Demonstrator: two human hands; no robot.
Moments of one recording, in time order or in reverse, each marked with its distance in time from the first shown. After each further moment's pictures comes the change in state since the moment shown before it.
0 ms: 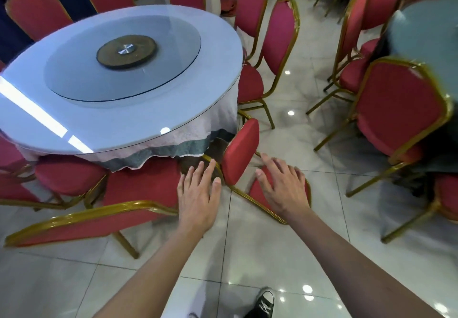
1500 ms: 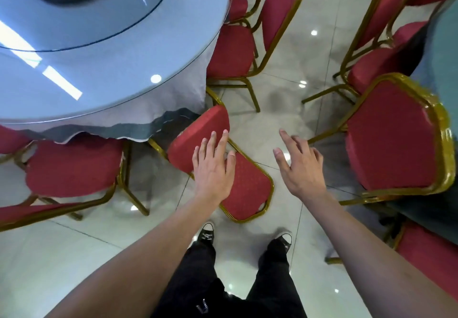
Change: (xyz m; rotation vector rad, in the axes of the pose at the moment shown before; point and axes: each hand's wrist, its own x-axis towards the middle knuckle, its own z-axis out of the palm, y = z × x) left_hand 0.229 0.236 0.225 -0.019 -0.059 -0.217; right_hand 0.268 0.283 -0.103 -0.099 -0.116 -0.057
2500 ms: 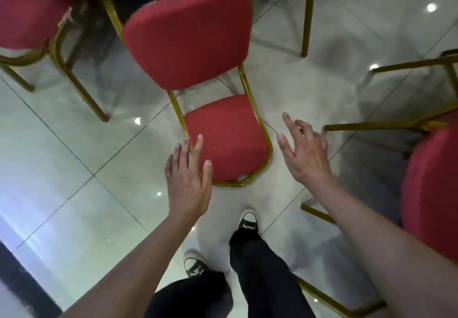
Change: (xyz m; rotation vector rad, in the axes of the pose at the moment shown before) left_hand -0.058 -0.039 0.369 -0.058 0.134 -0.522; right_hand 0.140 0.263 0.270 -0.125 -0.307 -0.400
